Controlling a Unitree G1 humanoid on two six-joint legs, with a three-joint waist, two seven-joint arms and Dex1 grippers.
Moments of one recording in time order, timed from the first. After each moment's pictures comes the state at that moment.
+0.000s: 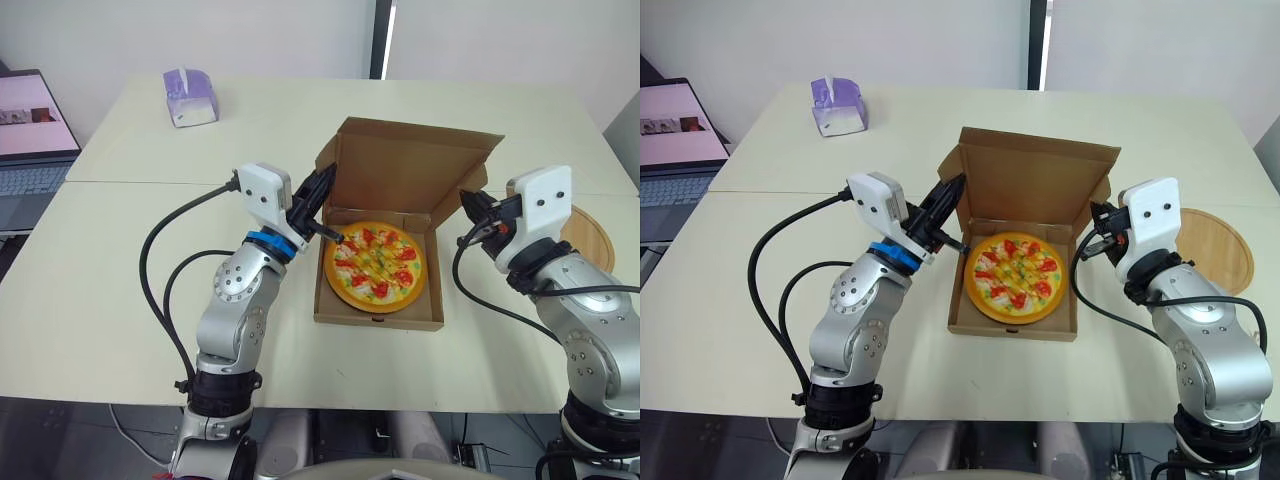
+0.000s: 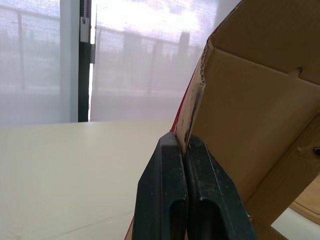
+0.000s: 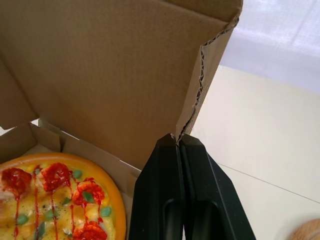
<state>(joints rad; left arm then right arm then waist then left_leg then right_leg) -0.31 0.07 -0.06 -0.33 -0.31 0.27 -0.36 -0.26 -0.43 -0.18 -0.76 0.34 0.95 0.24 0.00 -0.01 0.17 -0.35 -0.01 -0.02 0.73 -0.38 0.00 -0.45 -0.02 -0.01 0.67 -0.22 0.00</state>
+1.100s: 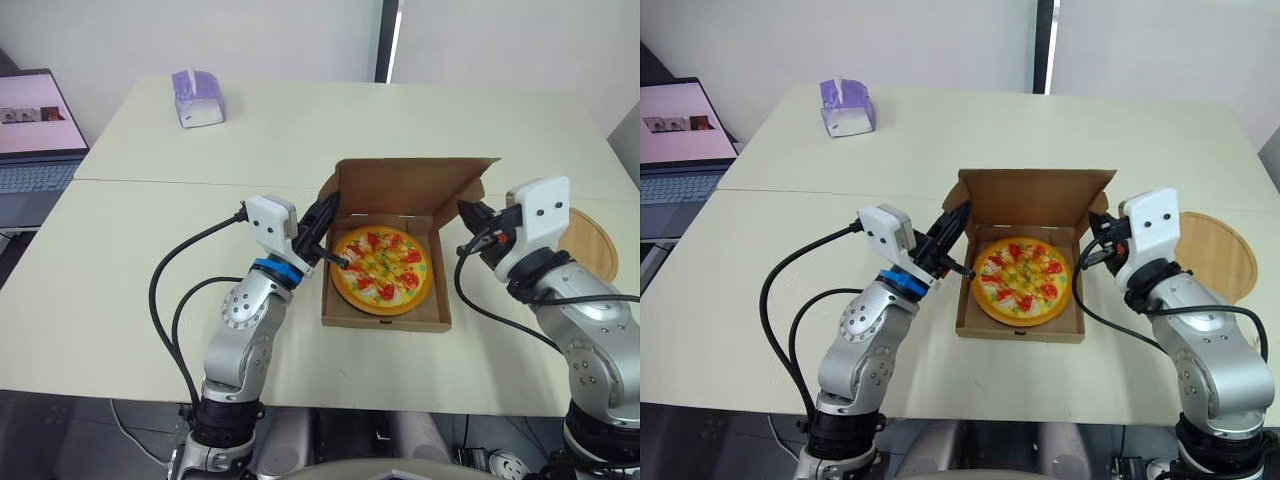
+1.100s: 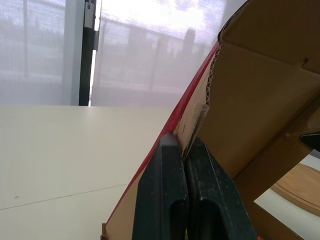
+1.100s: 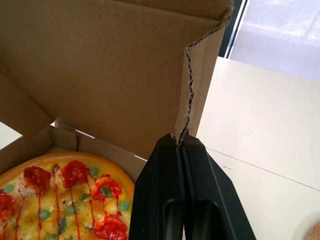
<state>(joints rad) -0.20 0.05 -0.11 -0.35 -0.31 0.24 -0.34 -0.20 -0.42 -0.19 -0.78 0.38 0.95 0.24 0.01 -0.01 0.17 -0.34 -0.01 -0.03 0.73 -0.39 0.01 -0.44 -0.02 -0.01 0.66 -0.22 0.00</state>
